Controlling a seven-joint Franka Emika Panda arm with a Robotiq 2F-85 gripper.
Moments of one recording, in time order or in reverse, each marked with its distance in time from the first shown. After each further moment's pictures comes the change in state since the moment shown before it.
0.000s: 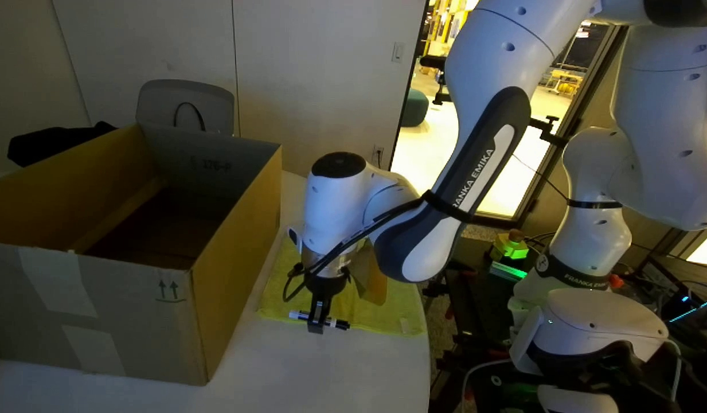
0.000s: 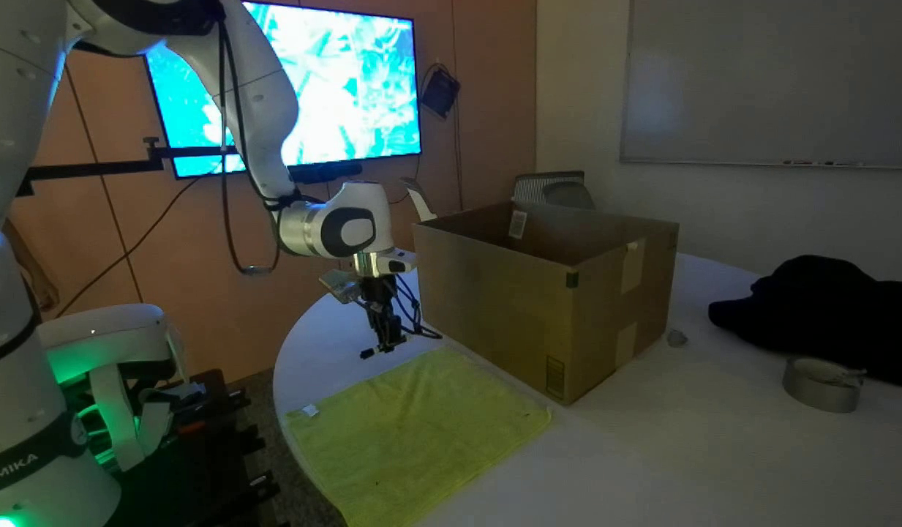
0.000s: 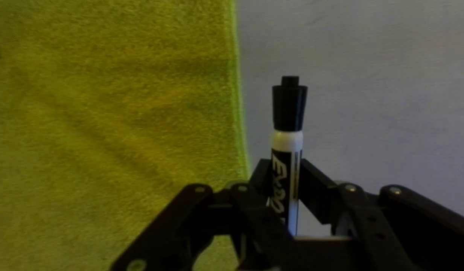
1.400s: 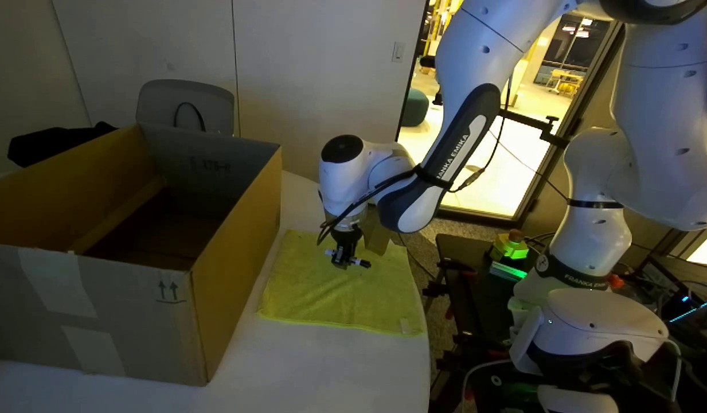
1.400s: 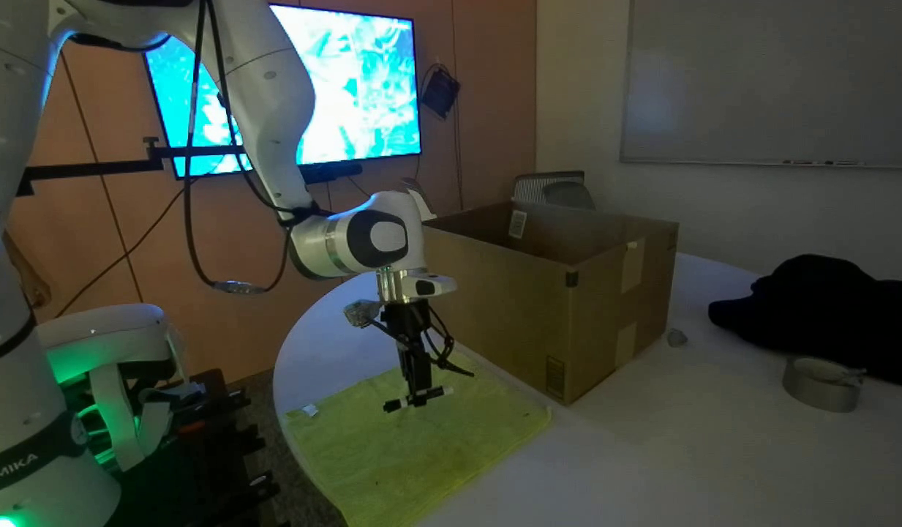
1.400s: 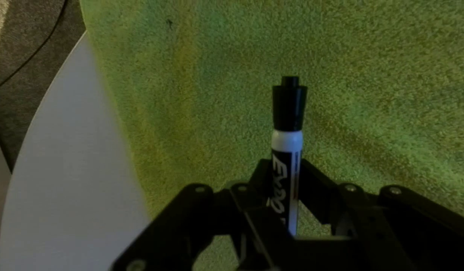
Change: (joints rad) arm -0.062 -0.026 -0.223 -0.060 -0.320 -0.132 0.223
